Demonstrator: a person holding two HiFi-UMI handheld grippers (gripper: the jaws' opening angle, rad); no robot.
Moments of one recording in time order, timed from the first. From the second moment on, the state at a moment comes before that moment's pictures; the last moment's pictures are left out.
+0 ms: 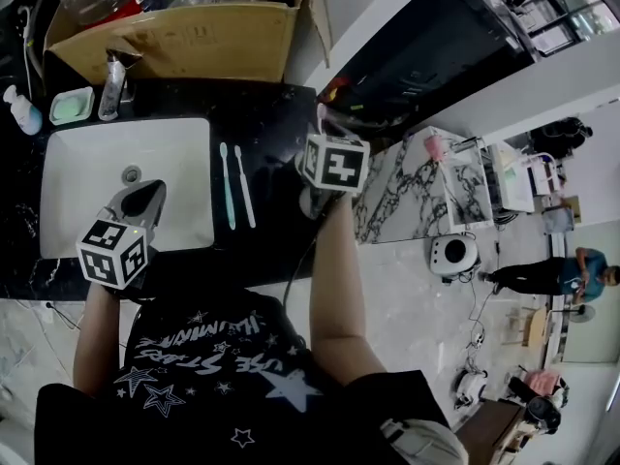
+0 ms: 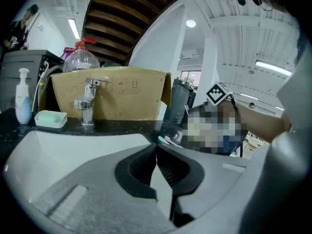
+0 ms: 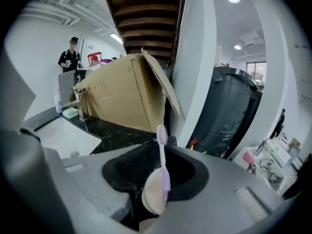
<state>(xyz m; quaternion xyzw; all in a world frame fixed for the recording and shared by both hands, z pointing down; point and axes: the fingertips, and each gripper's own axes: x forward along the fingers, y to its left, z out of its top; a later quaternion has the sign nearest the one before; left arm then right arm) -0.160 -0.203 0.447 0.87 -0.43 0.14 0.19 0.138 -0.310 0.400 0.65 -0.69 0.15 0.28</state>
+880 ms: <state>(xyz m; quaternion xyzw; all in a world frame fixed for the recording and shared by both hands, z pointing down) -0.153 -0.192 0.446 0.85 -0.46 0.14 0.19 0.143 -0.334 0.422 0.62 -0.70 0.14 0.31</state>
